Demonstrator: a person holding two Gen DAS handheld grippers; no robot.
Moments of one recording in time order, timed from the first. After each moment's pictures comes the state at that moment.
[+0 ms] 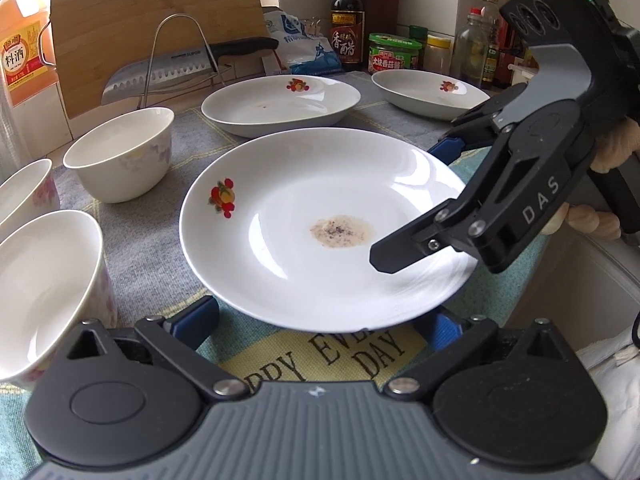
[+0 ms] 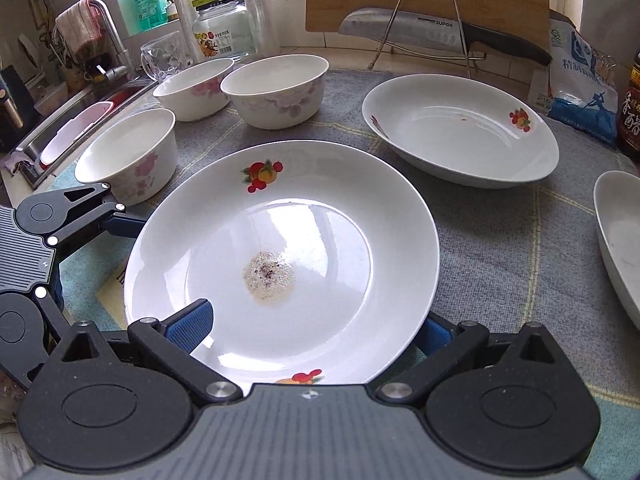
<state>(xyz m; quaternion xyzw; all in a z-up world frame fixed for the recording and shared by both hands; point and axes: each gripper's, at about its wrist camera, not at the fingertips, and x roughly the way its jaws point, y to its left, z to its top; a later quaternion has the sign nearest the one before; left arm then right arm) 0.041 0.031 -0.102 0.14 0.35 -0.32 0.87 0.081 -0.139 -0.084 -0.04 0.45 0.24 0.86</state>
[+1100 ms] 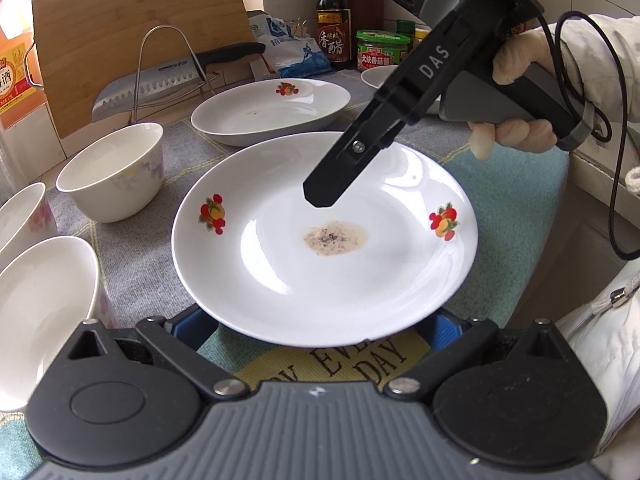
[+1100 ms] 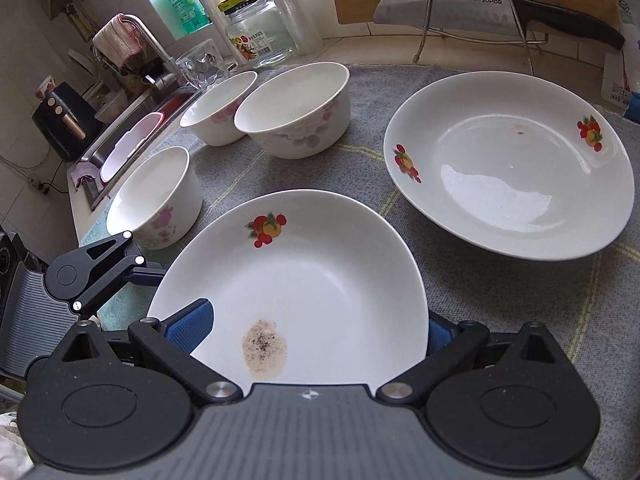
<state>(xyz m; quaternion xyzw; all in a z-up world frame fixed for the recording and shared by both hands) 0.043 0.026 -0.098 0.17 0.34 -0.33 0.86 0.162 -0.160 -0.080 0.02 0.50 0.35 0.79</state>
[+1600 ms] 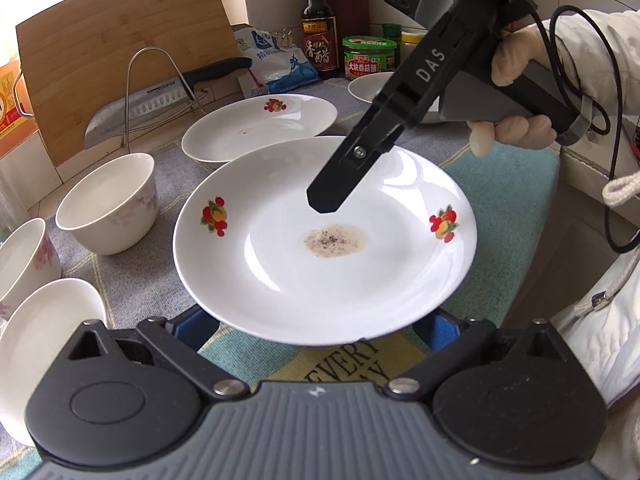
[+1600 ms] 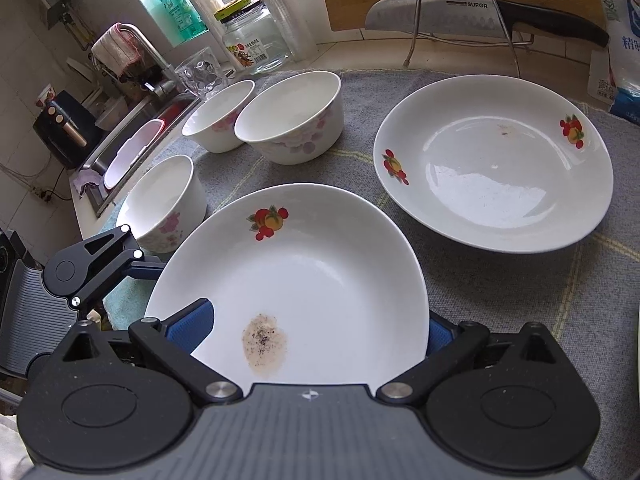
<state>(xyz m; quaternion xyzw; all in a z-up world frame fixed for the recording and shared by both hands) 0.044 0.015 -0.078 0.19 0.33 -0.34 0.86 0.158 -0.173 -0.065 0.04 0.50 0.35 0.79</state>
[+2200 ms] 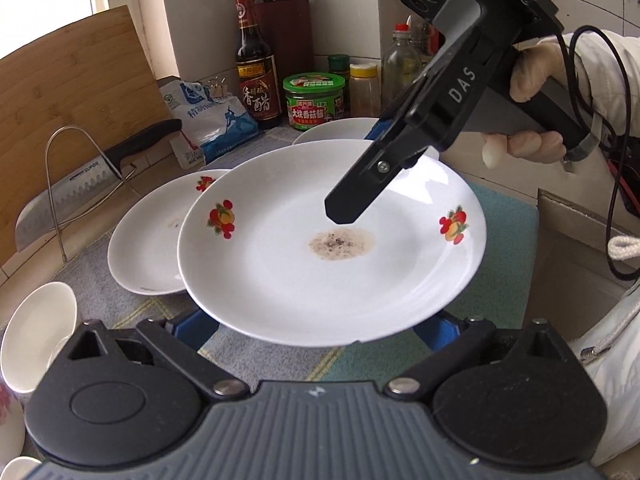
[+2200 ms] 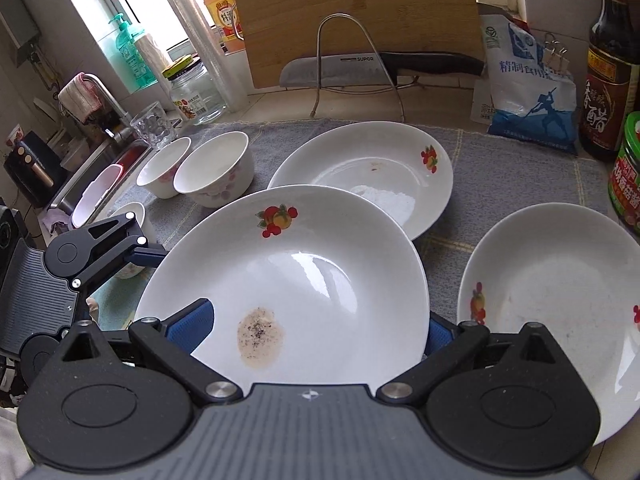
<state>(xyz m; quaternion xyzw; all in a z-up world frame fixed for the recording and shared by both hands) 0.088 -0.072 -0.050 0.21 0.30 -0.42 0.83 0.155 -0.272 -0.021 0.05 0.47 0.27 0.84</state>
